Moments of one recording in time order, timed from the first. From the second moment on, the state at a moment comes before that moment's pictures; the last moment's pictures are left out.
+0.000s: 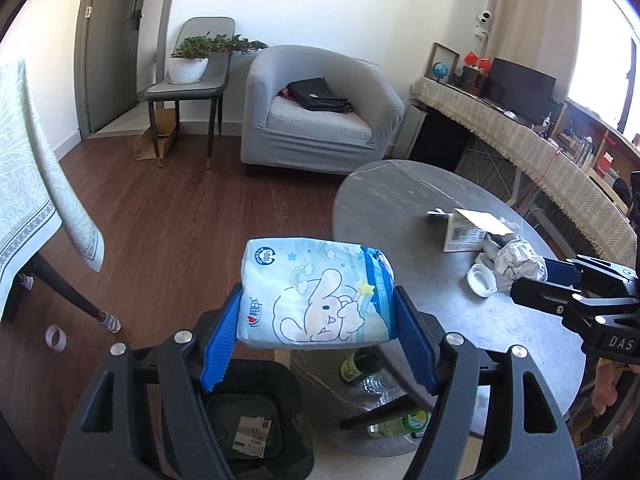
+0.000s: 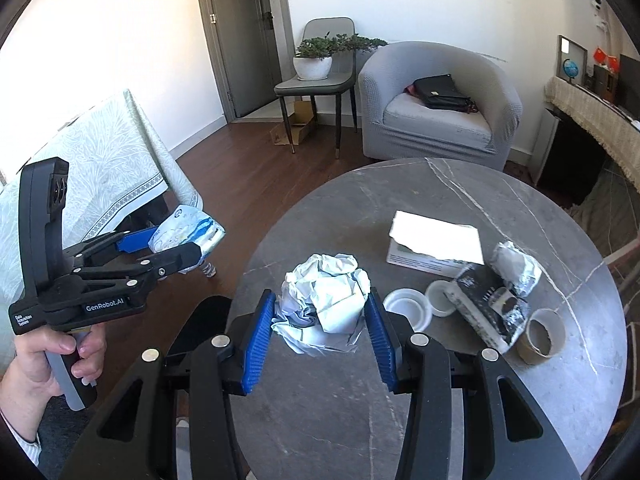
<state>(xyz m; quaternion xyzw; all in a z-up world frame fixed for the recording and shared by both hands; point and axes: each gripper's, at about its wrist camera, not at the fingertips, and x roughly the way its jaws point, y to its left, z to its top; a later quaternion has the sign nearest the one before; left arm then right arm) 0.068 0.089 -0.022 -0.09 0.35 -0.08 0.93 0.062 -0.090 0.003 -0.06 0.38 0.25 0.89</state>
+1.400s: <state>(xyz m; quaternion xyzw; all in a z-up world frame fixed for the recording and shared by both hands) 0.042 0.186 -0.180 -0.08 0.55 -0.05 0.83 0.073 0.078 -0.045 -0.11 0.42 0.35 0.83</state>
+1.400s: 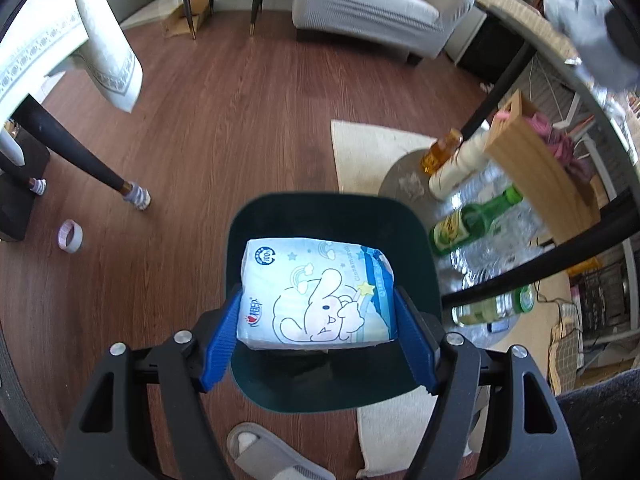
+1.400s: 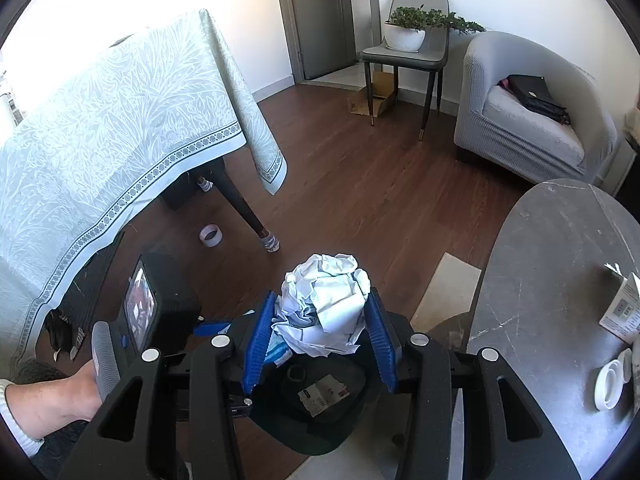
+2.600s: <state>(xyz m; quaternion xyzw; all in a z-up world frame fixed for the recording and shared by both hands) 0.032 0.201 -0.148 -0.08 0.52 -0.05 0.85 0.082 0.111 -0.093 -0.13 0.47 0.34 0.81</state>
